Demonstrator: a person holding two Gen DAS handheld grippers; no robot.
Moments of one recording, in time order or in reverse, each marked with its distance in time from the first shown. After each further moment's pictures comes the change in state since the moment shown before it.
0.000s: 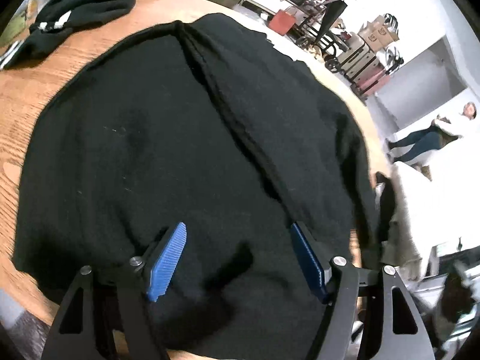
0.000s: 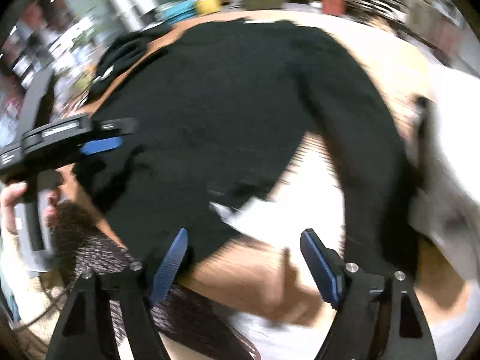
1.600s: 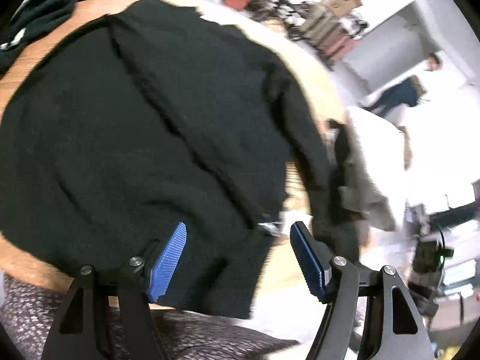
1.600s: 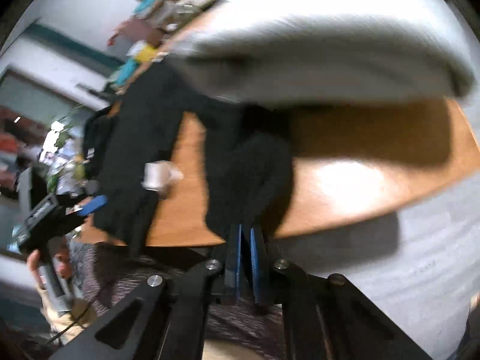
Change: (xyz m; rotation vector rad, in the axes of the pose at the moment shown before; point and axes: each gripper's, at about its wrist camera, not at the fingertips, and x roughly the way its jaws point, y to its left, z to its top) left arm -0.021 -0.069 -0.061 0.154 0.075 -0.126; right arm -0.105 -0.144 -0.113 0.368 -0.095 0.241
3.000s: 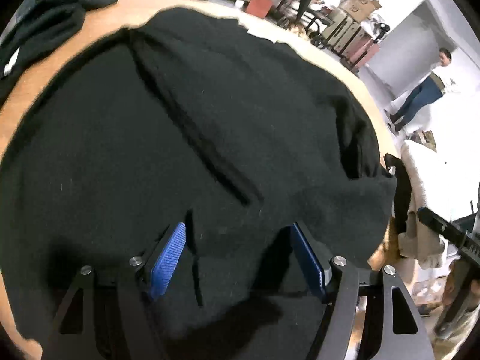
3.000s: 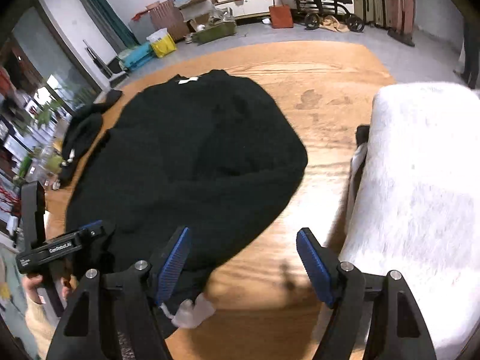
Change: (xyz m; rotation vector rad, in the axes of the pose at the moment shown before) left arm 0.052 0.068 0.079 0.016 -0.046 0.194; right arm 0.086 0.086 0.124 -0.226 -0.061 -0.250
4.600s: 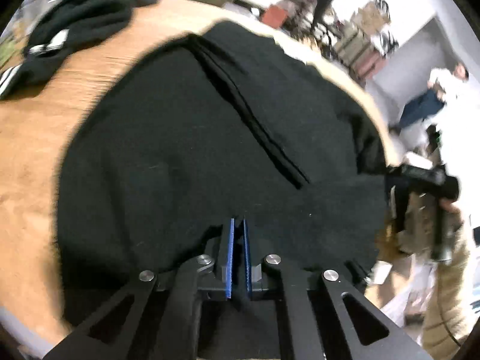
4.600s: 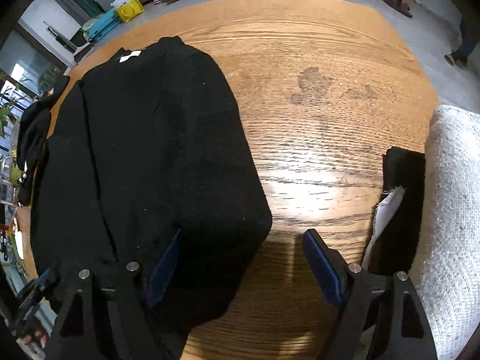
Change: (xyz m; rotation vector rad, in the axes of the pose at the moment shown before) left arm -0.082 0.077 -0.041 -0.093 -0.053 0.027; right arm 0.105 -0.027 0.079 0.058 0.240 -0.105
